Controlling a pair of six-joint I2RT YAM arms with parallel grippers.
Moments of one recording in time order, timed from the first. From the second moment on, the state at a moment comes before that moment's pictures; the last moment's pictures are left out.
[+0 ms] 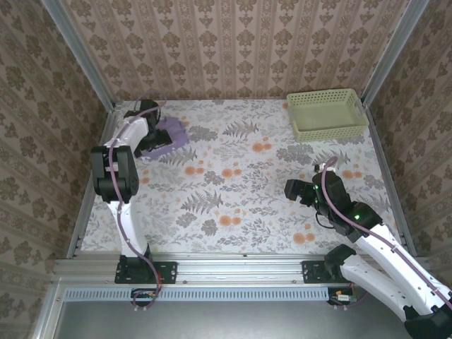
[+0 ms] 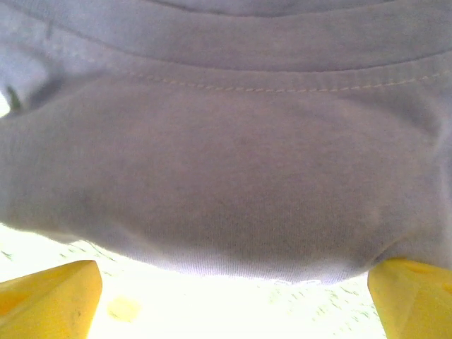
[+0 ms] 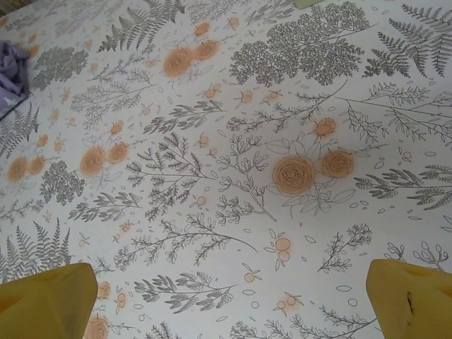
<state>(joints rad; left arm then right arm) -0.06 2.10 1.71 -0.92 -0.17 -0.47 0.49 0.69 0.67 -0.69 0.22 0.64</state>
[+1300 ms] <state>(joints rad) -0.05 1.07 0.48 -0.02 -0.41 -0.22 0.17 1.06 0.50 -0.09 0.45 0.25</state>
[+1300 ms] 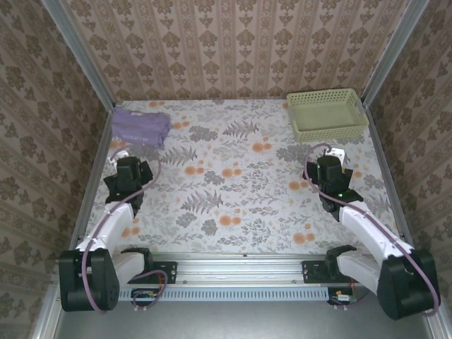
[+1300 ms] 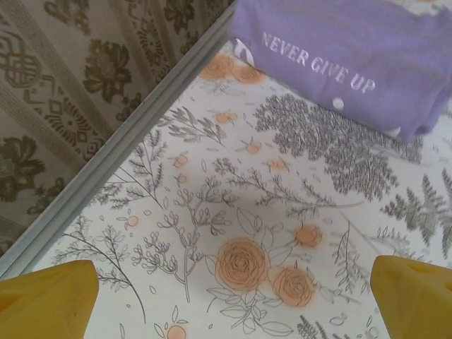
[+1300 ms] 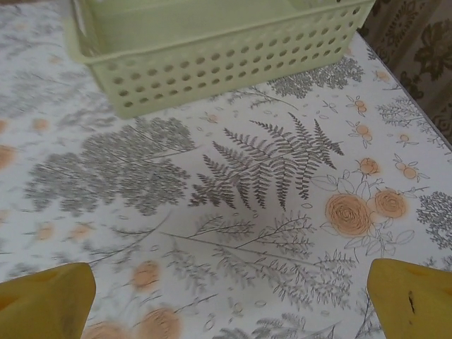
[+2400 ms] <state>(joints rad) 0.00 1.54 0.38 0.78 -0.01 0.06 0.03 1.54 0.39 0.77 0.13 0.03</state>
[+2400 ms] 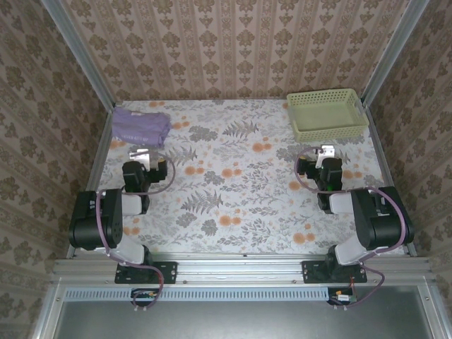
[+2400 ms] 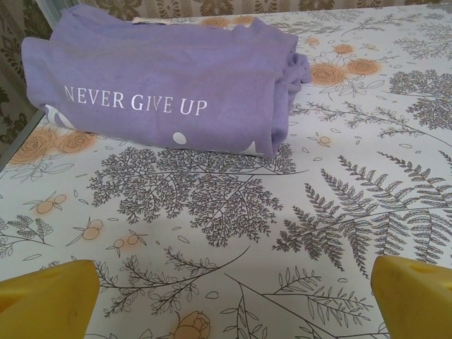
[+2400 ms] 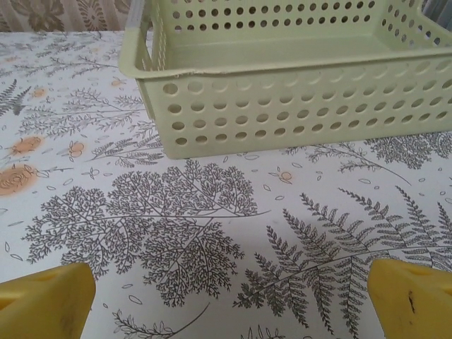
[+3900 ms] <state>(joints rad) -0.02 1.54 0.38 0.78 -0.10 0.07 0.03 1.54 0.39 0.76 0.13 0.03</state>
